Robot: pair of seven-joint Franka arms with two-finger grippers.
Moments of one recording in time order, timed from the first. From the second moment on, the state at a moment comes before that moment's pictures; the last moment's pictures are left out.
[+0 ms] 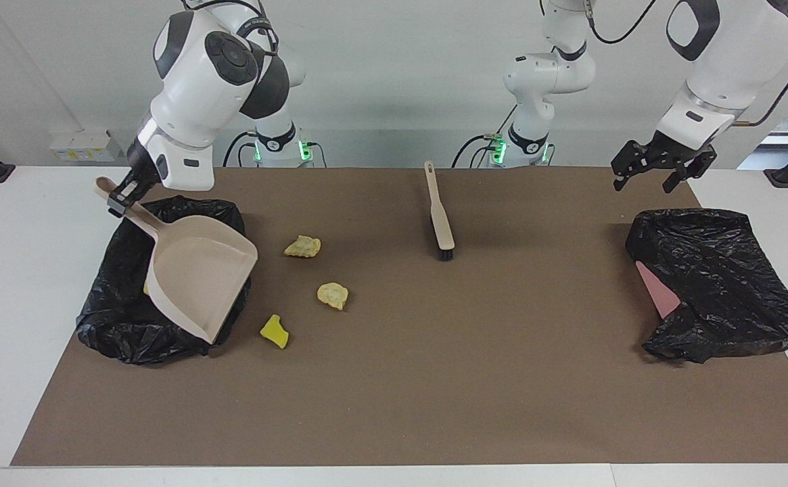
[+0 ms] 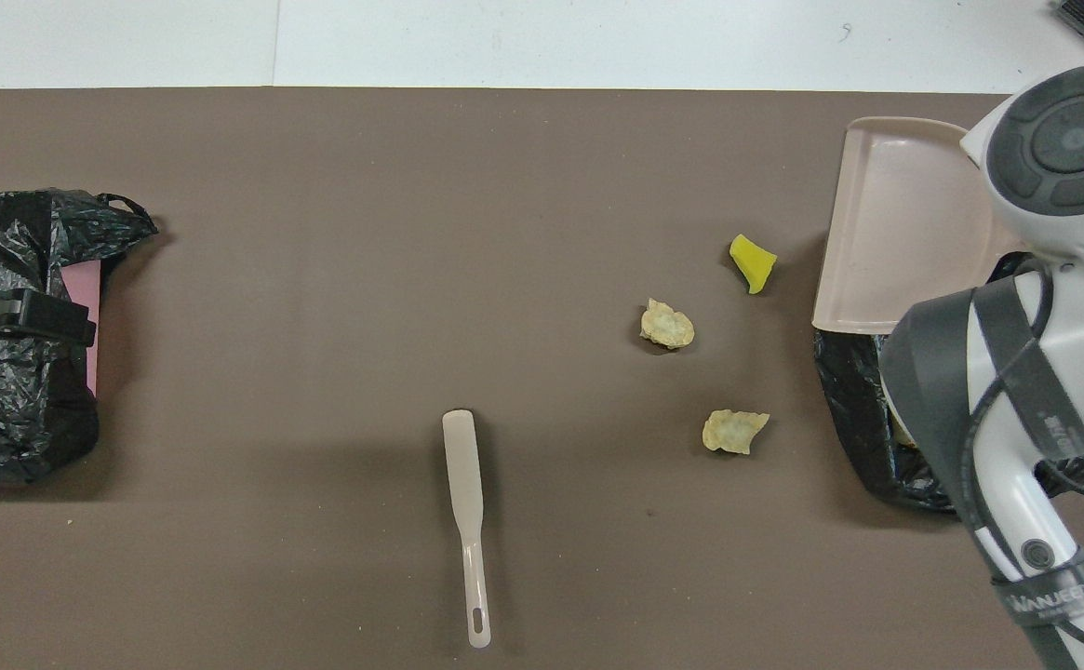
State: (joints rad) left arm 0.00 -0.05 -0.05 -1.65 -0.01 1.56 0.07; right arm 0.12 0.13 0.07 -1.54 -0.70 1.58 -0.96
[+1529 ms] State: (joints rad) left arm 0.00 -0.02 -0.04 -1.61 -0.01 1.51 0.06; right arm 0.50 0.65 0.08 -1.08 -0.06 1.78 0.60
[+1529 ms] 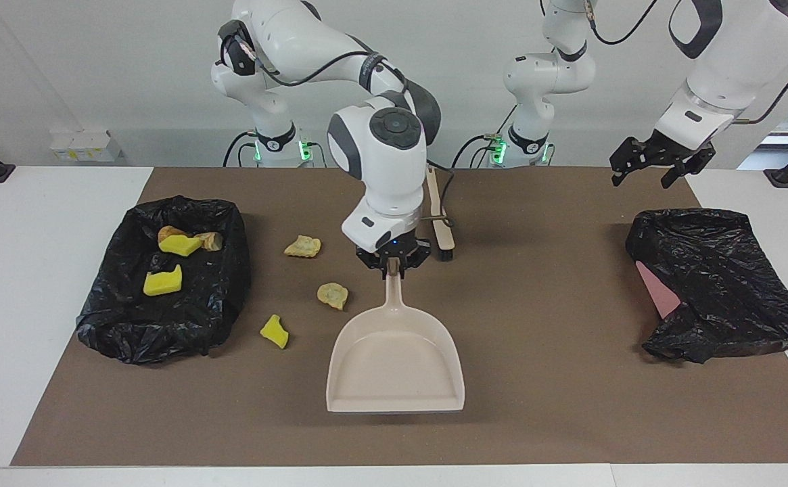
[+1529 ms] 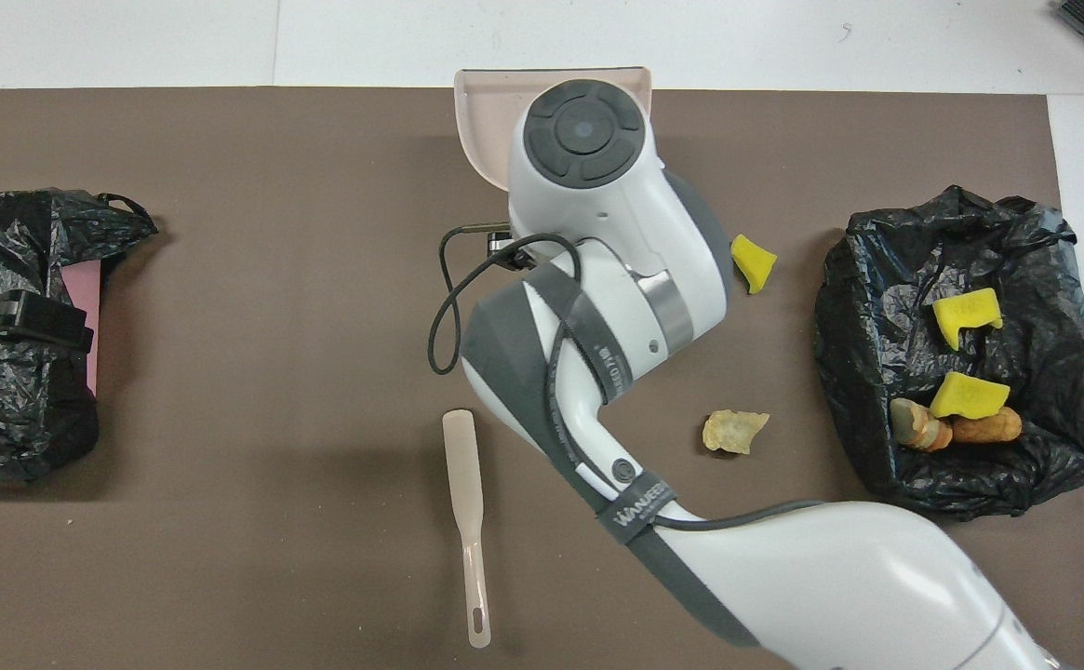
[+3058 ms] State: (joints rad) left arm 0.00 -0.02 -0.04 -1.61 -0.01 1.51 0.06; right arm 0.62 0.80 0.11 -1.08 -0.06 1.85 0.72
